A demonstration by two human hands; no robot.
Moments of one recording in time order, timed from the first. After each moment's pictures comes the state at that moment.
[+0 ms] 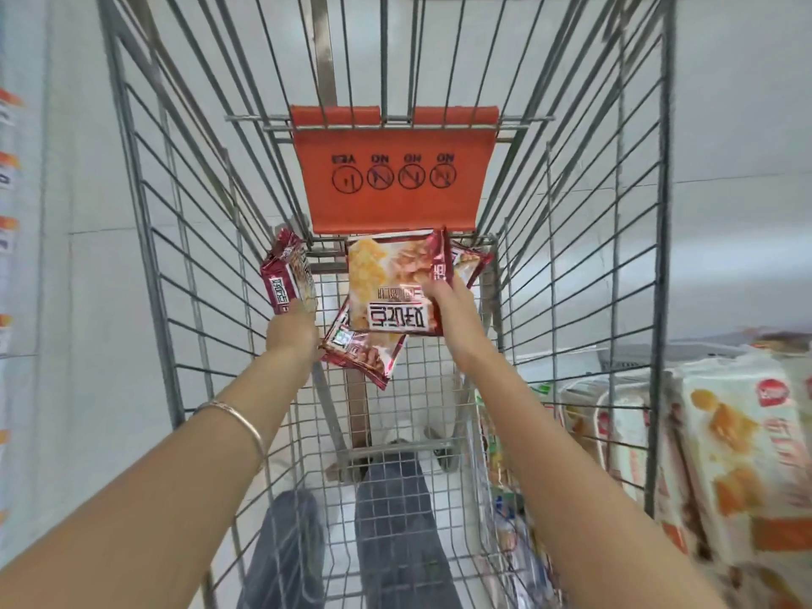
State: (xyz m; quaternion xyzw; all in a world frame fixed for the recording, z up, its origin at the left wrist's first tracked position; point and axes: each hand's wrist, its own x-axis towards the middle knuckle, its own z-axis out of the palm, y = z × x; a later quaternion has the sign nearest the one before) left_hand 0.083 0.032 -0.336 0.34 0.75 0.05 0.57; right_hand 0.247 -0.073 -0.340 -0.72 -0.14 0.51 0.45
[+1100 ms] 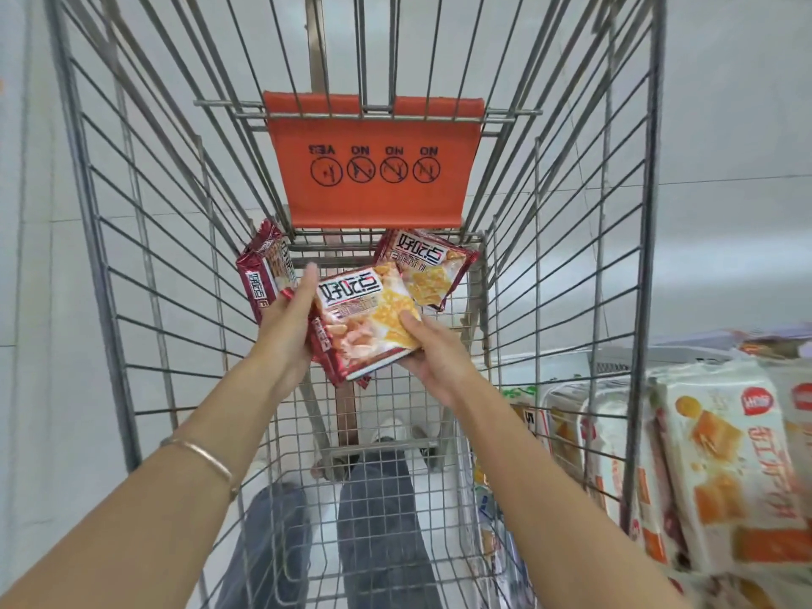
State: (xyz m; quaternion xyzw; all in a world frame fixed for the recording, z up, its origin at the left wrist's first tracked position) left_hand 0.096 0.017 -0.317 0.28 0.62 0.10 0.73; right_hand 0.239 -0.106 -0.364 -0.55 0.12 0.64 0.52
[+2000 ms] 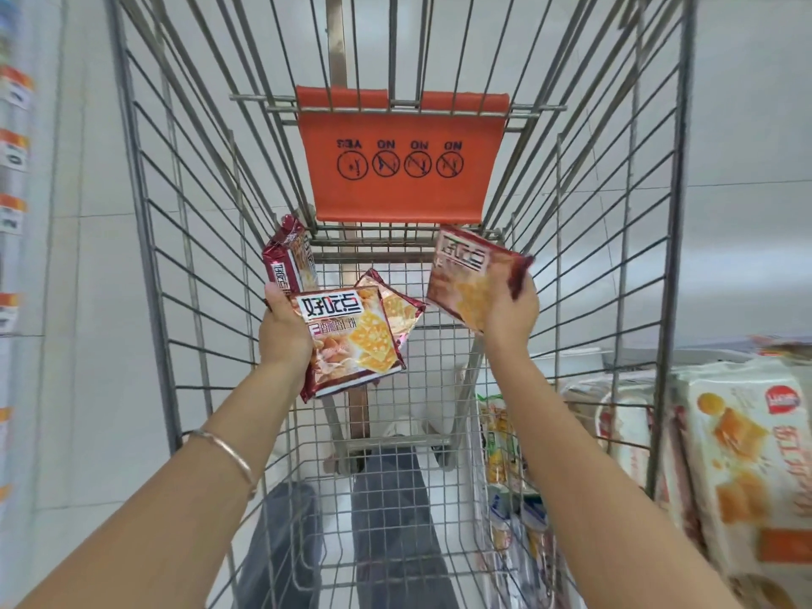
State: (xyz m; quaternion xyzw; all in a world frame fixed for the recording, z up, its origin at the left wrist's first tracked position) left_hand 0.066 0.010 -0.337 0.37 0.75 0.12 0.54; right_hand 0.279 -0.098 -0.364 -0.81 0.02 0.26 0.52
